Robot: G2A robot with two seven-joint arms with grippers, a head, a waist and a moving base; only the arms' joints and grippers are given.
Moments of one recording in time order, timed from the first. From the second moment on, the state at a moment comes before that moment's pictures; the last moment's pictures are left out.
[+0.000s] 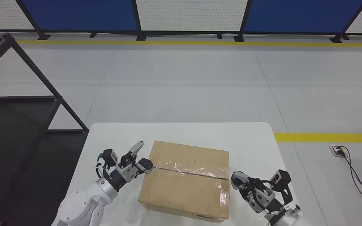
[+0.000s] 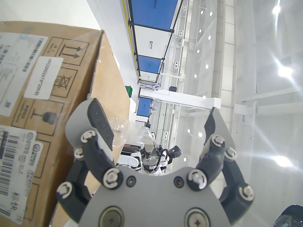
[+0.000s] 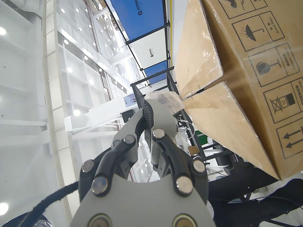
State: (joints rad) left arm 1.21 -1.17 -1.48 -1.76 -0.48 0.20 -0.52; right arm -1.55 -1.18 1.54 -2.16 0.66 0.36 0.29
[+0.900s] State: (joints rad) left arm 1.21 -1.17 -1.46 -1.74 -0.46 0.22 -0.49; right arm -1.55 -1.17 1.52 -2.15 0.63 0.35 0.31
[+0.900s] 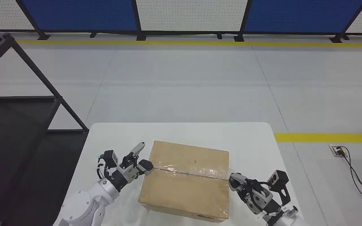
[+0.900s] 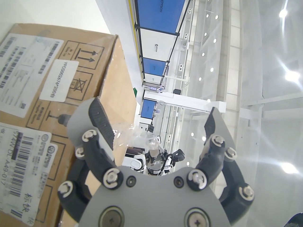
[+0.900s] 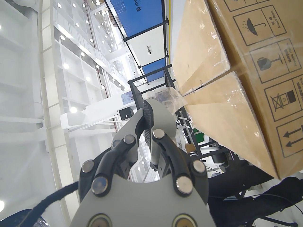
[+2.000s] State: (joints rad) left arm 1.19 -1.17 -1.45 -1.74 -0.46 0.22 -0.50; right arm -1.55 -1.16 1.58 -2.07 0.63 0.42 0.34
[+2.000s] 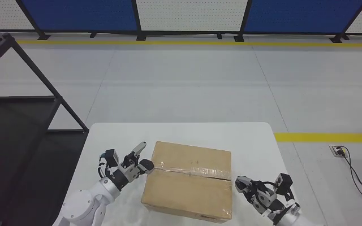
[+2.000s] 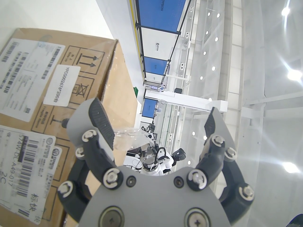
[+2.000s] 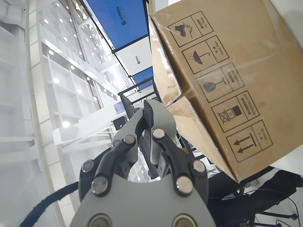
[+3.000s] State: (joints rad) left arm 1.20 -1.16 -1.44 -1.74 -0.46 0.22 -0.49; right arm -1.53 -1.16 1.56 -2.03 0.59 0.44 0.34
